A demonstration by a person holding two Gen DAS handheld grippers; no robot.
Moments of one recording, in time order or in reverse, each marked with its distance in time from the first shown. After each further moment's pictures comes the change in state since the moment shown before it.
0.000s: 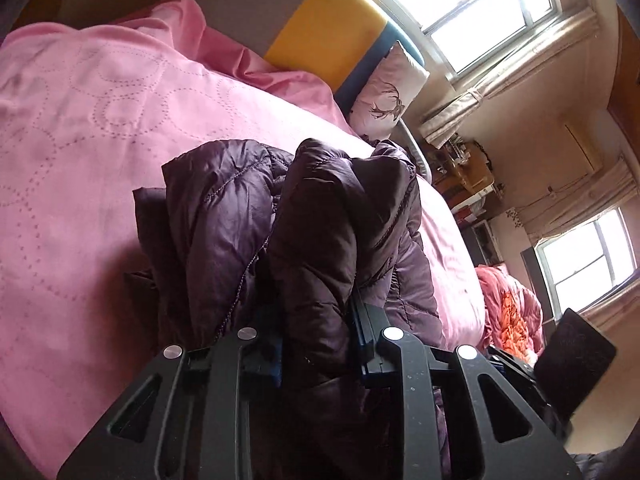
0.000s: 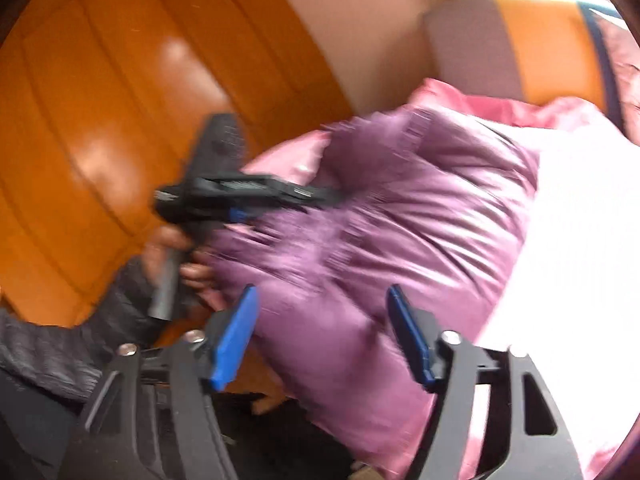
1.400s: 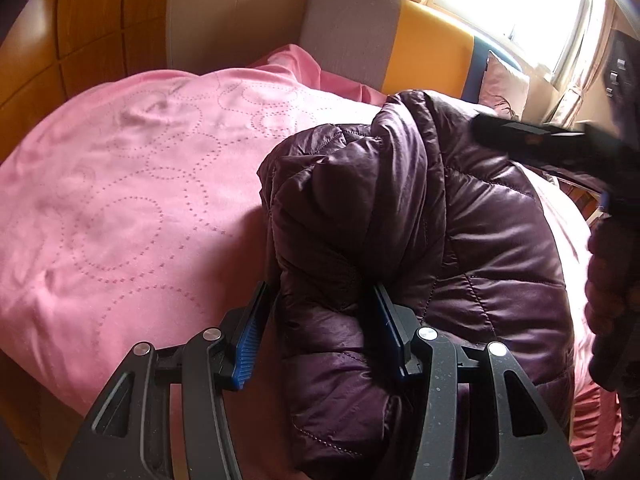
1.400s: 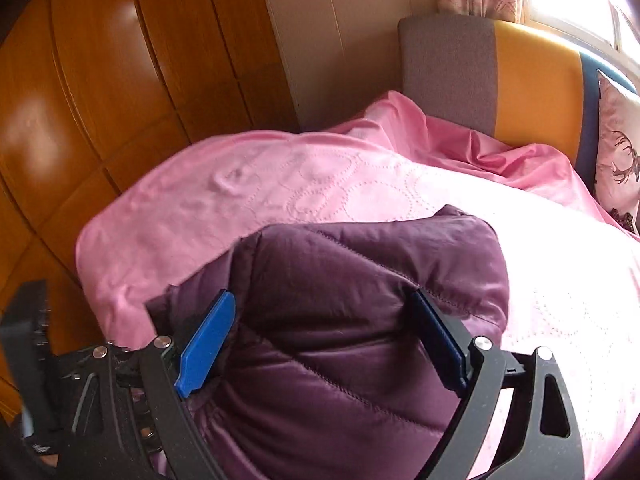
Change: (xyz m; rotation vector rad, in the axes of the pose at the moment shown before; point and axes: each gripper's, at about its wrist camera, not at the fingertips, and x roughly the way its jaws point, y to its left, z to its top) left arm -0.032 -0.002 -0.085 0.071 -0.190 0.574; right arm 0.134 -0.026 0.155 -0.101 0.023 -0.287
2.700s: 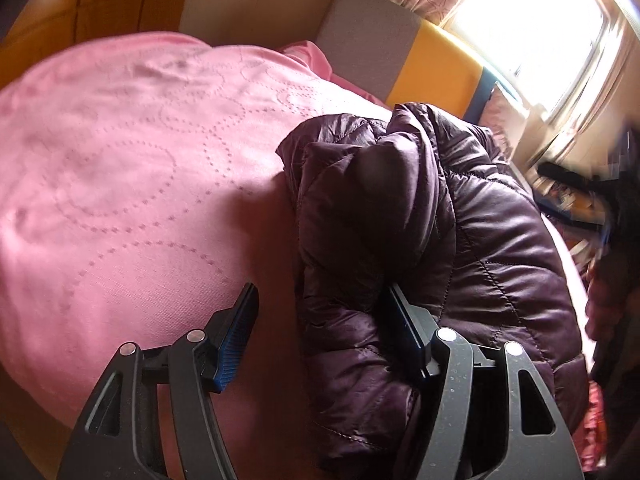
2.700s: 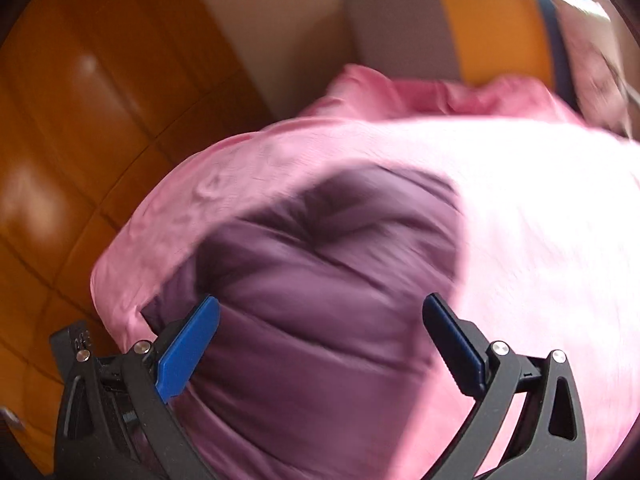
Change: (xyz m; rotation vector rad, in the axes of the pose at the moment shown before) left arm 0.027 0.057 -0.029 -0.155 -0.027 -0.146; right arm -0.017 -0.085 -0.074 0.352 0.052 0.109
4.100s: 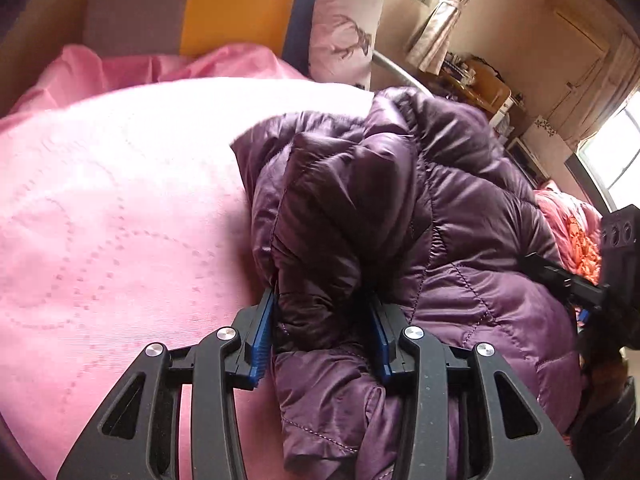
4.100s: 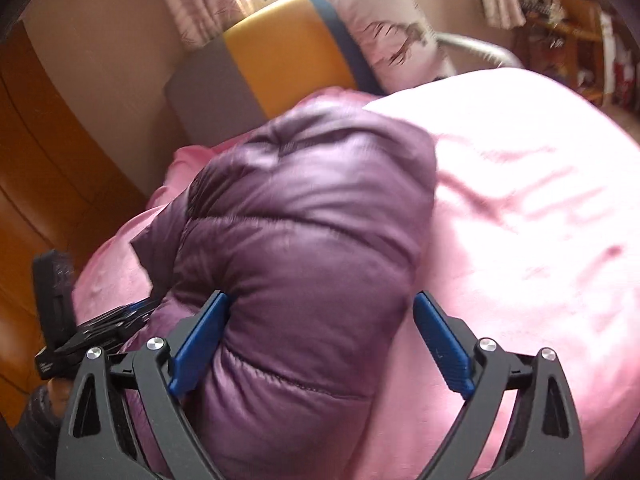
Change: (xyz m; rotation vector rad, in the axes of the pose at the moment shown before) left arm 0.180 -0.316 0.044 0.446 0.241 -0.254; right arm -0.191 -0.198 -0.073 0.264 -0.272 -0.363
